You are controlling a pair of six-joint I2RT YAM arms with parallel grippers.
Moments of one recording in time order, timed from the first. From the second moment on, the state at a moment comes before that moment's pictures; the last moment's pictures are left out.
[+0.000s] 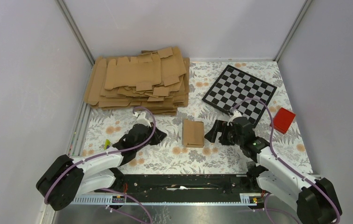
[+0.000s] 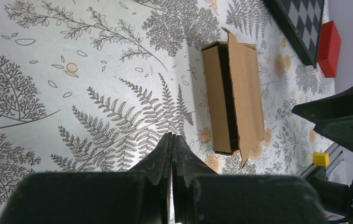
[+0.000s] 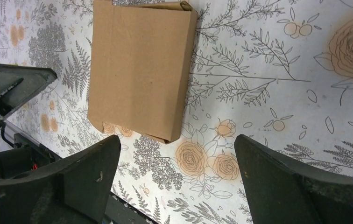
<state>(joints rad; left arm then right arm) -0.69 1.06 0.26 0.31 -0.02 -0.82 0.48 0.90 0.38 -0.17 -0.20 0.64</state>
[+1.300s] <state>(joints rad) -0.68 1.24 0.24 0.59 0.23 -0.66 0.48 1.32 0.43 0.10 -0.34 0.66</state>
